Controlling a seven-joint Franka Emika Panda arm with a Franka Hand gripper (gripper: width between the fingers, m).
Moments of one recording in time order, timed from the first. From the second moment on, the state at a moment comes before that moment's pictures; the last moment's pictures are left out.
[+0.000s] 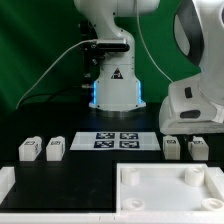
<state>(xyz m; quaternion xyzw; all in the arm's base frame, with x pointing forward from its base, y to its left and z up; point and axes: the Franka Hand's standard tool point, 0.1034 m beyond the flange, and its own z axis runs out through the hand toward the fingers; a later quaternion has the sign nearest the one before) 0.433 0.170 0.048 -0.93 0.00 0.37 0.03</state>
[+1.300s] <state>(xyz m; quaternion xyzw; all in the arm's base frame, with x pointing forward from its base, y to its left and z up) 0.389 0.177 0.009 -0.90 0.00 0.43 0.01</state>
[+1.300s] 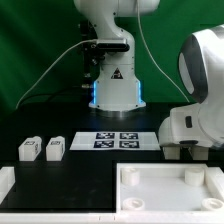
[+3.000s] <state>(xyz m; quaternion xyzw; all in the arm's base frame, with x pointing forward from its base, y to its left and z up) 0.389 0.177 0.008 -0.90 0.00 0.43 0.02</state>
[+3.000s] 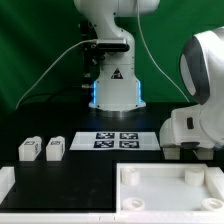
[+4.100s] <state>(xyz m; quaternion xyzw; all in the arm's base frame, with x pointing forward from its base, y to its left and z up) 0.461 0.160 0.093 -0.96 -0.03 0.27 0.04</state>
